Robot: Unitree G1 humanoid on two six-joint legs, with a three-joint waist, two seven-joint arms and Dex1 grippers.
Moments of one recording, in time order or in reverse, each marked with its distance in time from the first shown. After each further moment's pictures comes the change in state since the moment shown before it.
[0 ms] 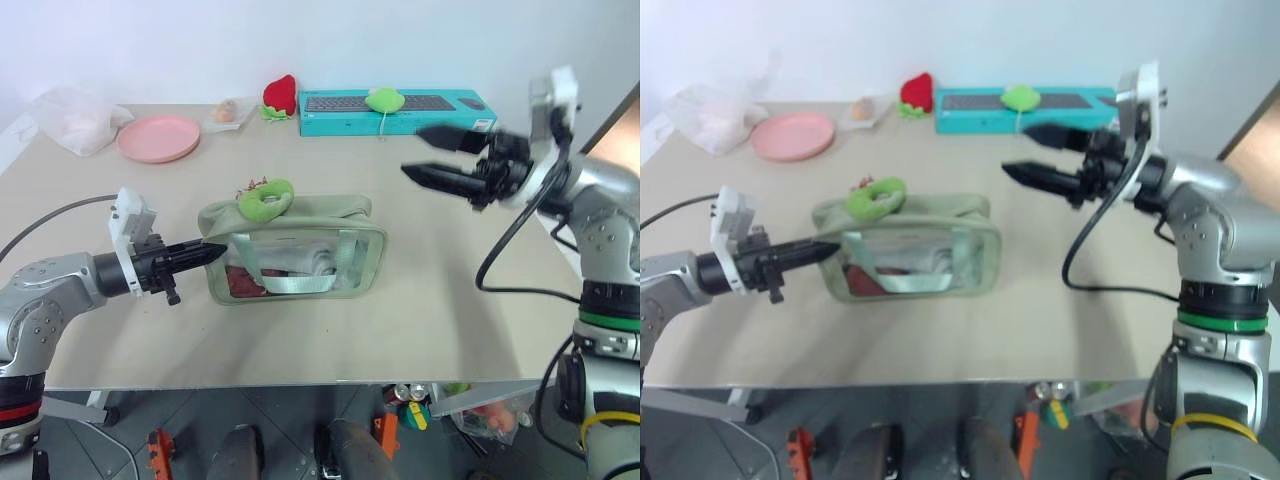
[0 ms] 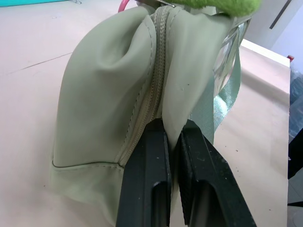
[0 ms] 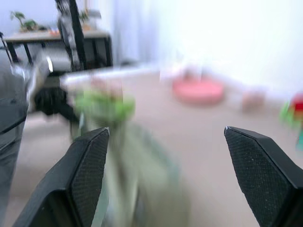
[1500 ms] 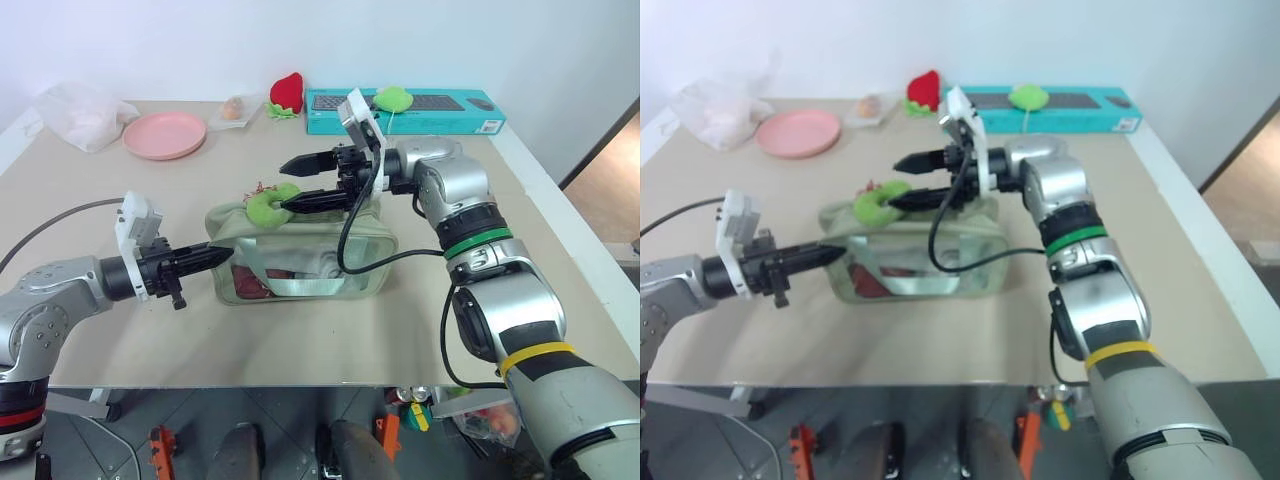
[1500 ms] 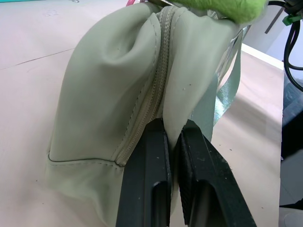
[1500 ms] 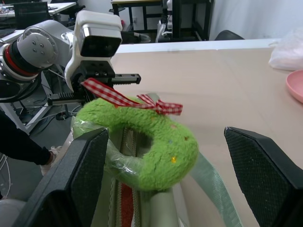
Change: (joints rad) left arm 0.026 -0.015 0.007 -0.049 -0.038 0.023 0.035; right arm -0.369 0.374 0.288 0.739 -0.295 -0.308 0.337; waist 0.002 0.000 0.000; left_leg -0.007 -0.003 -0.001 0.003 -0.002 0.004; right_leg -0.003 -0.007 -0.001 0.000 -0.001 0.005
